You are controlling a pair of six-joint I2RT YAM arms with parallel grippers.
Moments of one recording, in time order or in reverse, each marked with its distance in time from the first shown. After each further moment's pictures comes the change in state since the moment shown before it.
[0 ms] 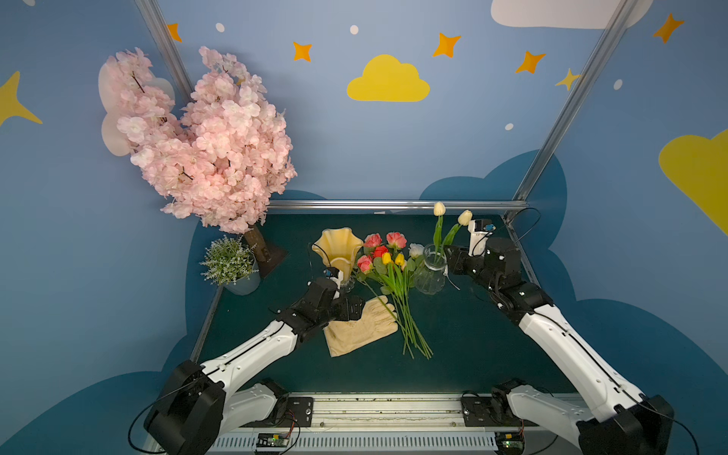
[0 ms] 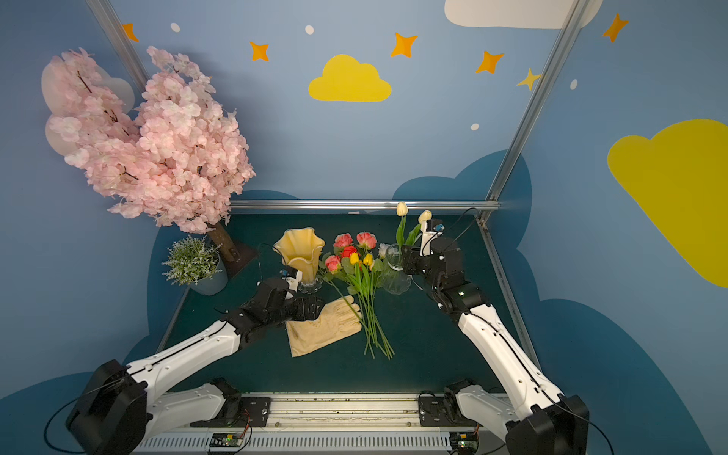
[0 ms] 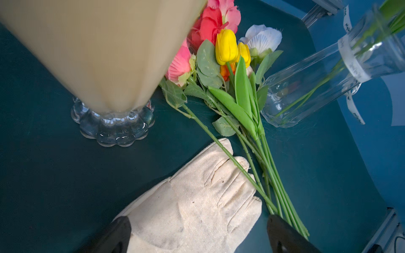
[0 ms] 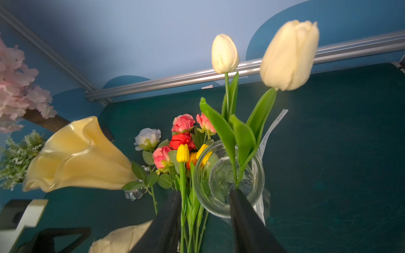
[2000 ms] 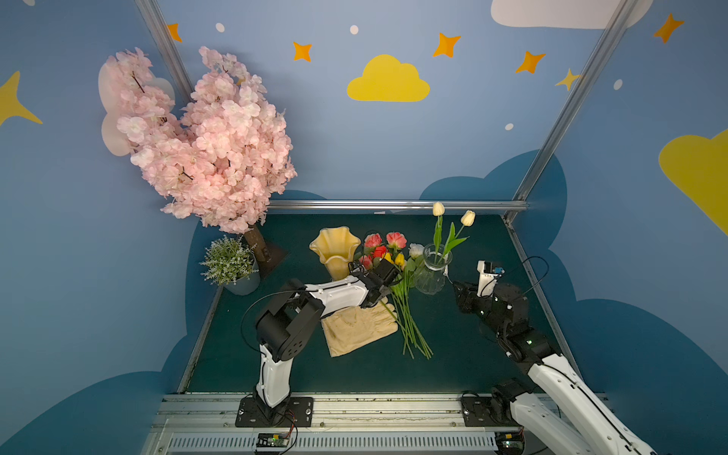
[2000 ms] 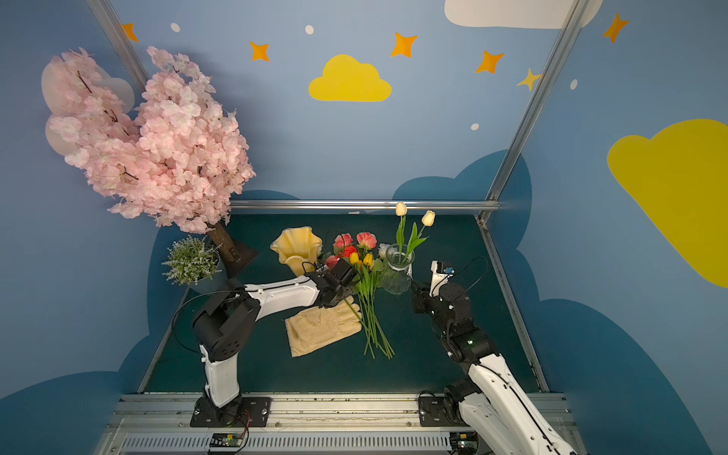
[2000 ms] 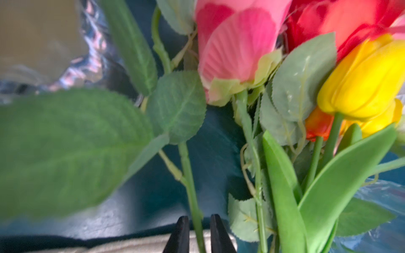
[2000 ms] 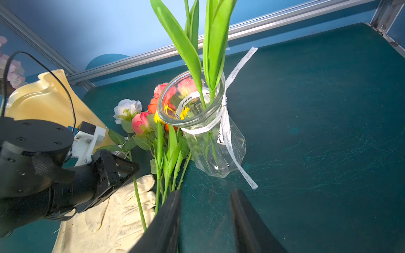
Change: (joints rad) left arm -0.167 0.780 0.641 -0.259 -0.380 -0.687; right arm 0.000 -0.324 -0.418 0.071 0.082 0.009
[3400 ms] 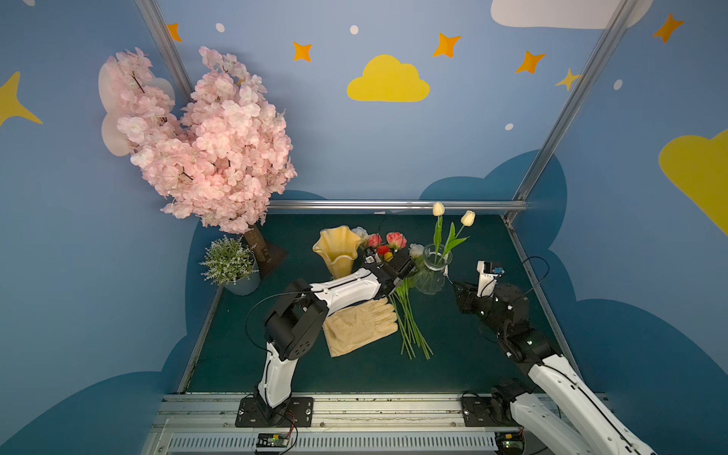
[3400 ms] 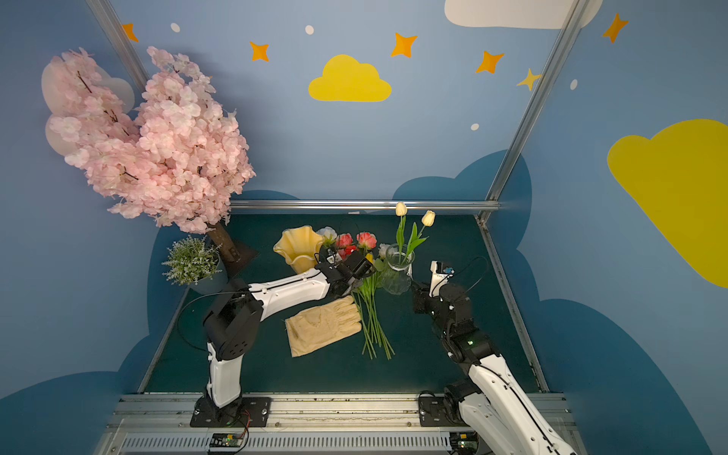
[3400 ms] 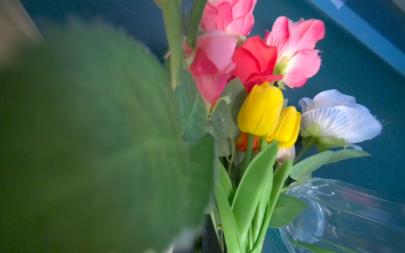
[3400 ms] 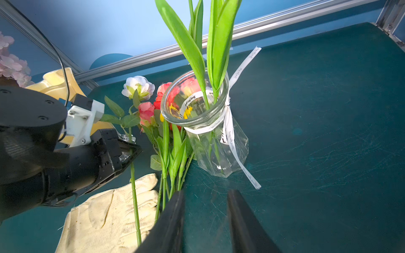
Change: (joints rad) left arm -0.075 0.043 0.224 -0.145 -0.156 0.090; right arm 0.000 -0.005 0.000 0.000 -0.013 0.000
